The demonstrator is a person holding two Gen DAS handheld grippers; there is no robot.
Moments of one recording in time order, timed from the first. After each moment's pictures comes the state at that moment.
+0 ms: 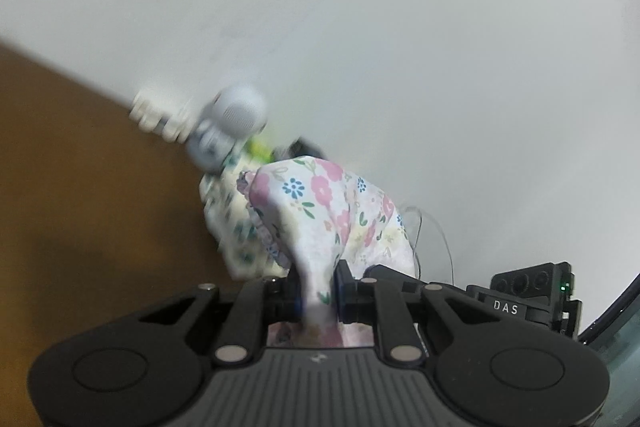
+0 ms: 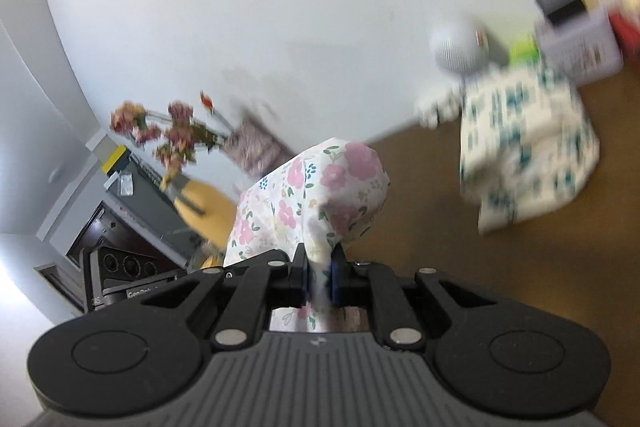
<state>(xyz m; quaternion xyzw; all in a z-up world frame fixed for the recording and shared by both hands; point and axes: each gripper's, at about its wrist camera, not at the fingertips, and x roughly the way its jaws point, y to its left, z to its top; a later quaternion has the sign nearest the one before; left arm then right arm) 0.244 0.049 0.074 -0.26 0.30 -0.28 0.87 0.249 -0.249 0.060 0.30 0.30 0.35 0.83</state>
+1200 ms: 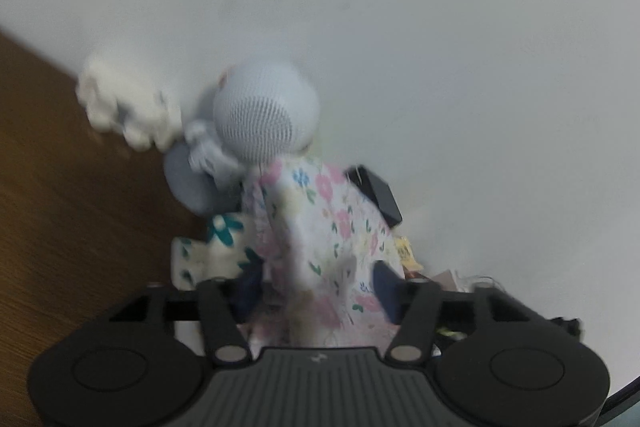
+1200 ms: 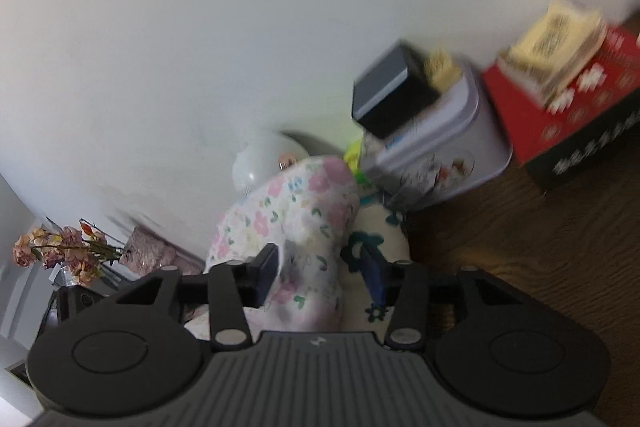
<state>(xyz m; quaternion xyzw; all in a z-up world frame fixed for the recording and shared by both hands) 0.417 -0.005 0.018 -0.29 0.35 -0.23 0.86 0.411 -0.353 -0.013 0.37 0.30 0.22 0.85</state>
